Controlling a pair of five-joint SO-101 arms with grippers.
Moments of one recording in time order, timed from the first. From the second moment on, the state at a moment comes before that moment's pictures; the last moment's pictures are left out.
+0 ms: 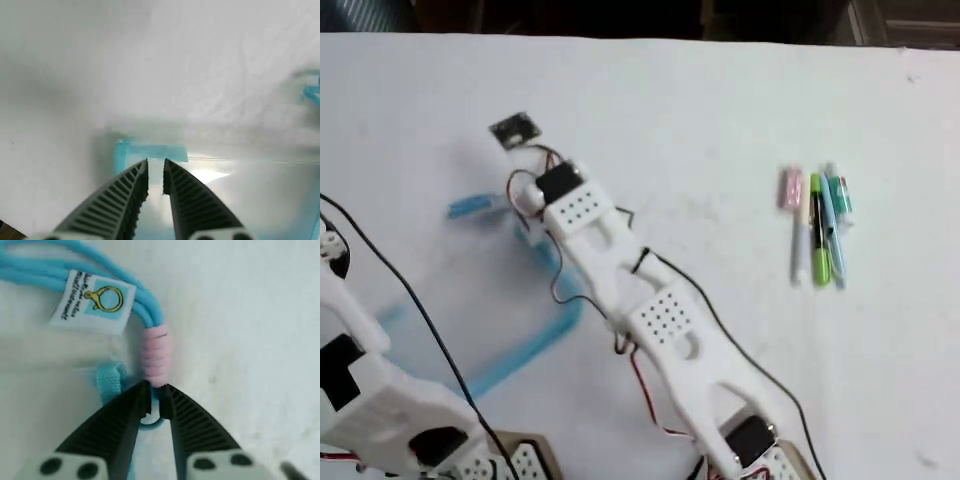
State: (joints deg) left arm -46.8 9.3 -11.4 99.1 9.3; right arm -42.4 73.6 -81.1 93.8 -0.8
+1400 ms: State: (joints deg) left arm -44.0 9.3 -11.4 98.2 9.3; right arm -46.7 60.6 -64.5 79.0 -20.1
